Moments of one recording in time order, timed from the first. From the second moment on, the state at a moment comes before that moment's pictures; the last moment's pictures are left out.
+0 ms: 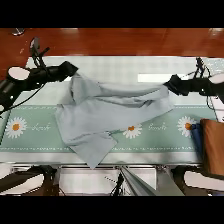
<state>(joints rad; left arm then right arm) -0.08 -1.30 1.03 0.66 -0.63 -1.19 -0.21 -1.47 1.09 -0.76 0.86 1.32</state>
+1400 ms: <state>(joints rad) 0.48 -0.91 0.33 0.93 -1.32 -1.40 -0.45 -0.97 0.55 -0.76 1.08 1.20</state>
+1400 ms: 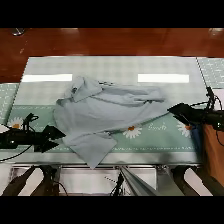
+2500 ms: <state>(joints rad) 0.29 -0.93 0.28 0.62 -1.06 -1.27 -0.55 -1.24 0.67 -0.79 0.95 1.31</state>
